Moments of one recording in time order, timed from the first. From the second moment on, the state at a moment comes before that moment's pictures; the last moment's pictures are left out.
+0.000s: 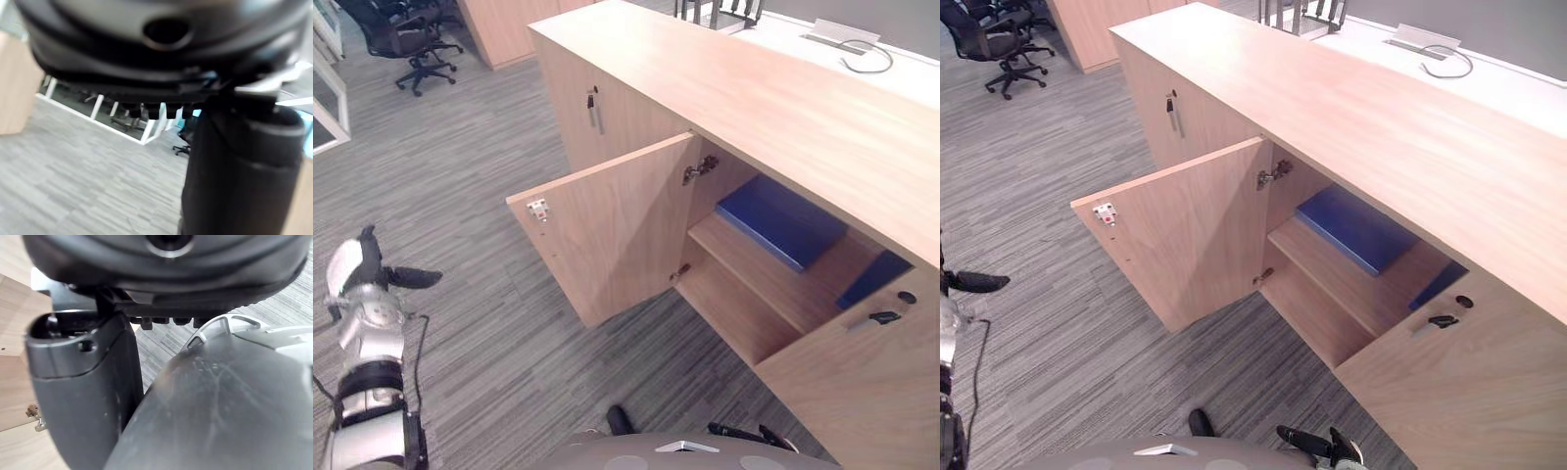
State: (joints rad) left arm -0.32 0.72 0.21 0.79 0.65 0.06 0.14; right arm 0.15 -0.09 -0.34 1.10 -0.11 0.00 0.04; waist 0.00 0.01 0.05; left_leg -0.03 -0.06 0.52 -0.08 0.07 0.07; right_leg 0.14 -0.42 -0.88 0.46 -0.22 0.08
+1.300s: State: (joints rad) left arm -0.38 0.30 -0.98 0.20 1.09 -0.29 0.30; right arm 0.15 -0.09 -0.34 1.10 -0.09 -0.07 -0.09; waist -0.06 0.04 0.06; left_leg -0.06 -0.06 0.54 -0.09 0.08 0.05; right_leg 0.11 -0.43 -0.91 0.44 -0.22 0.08
